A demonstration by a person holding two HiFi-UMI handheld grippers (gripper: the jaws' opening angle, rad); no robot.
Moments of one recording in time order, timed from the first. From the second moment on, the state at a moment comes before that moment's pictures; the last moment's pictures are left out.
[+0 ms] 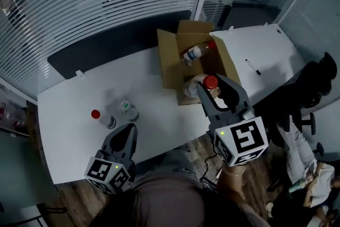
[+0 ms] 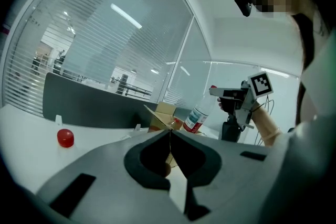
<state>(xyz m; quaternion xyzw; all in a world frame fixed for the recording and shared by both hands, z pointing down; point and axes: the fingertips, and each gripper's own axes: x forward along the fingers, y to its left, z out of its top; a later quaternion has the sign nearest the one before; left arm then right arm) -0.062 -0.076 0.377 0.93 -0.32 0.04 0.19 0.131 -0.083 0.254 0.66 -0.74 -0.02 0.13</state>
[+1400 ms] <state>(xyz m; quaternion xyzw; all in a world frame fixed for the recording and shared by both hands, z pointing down) -0.208 -0.039 0.382 0.86 -0.47 0.03 0.18 -0.072 -0.089 0.329 0.46 -0.88 0.02 0.16</state>
